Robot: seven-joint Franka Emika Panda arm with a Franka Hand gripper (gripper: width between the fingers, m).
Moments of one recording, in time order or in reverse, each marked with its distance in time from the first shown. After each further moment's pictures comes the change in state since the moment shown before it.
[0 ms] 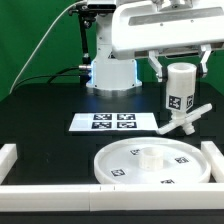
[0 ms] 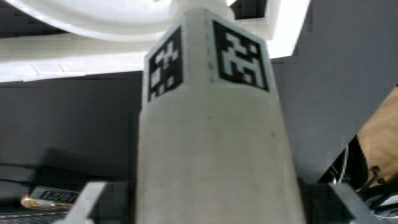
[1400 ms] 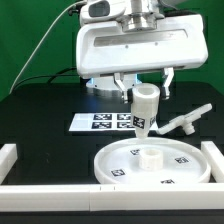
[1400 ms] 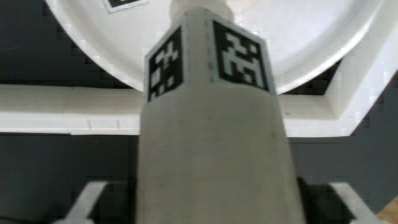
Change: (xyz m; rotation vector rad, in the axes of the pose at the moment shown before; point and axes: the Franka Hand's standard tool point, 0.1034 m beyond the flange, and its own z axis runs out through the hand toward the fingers) arm -0.017 0.062 0.022 -0.033 -0.111 -0.140
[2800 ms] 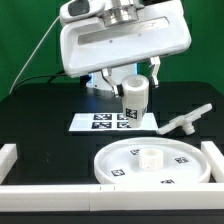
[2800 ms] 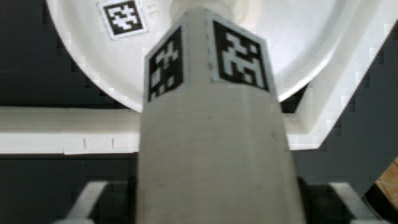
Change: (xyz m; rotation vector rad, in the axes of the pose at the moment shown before) arm -0.010 0.012 -0.012 0.211 -0.152 -0.018
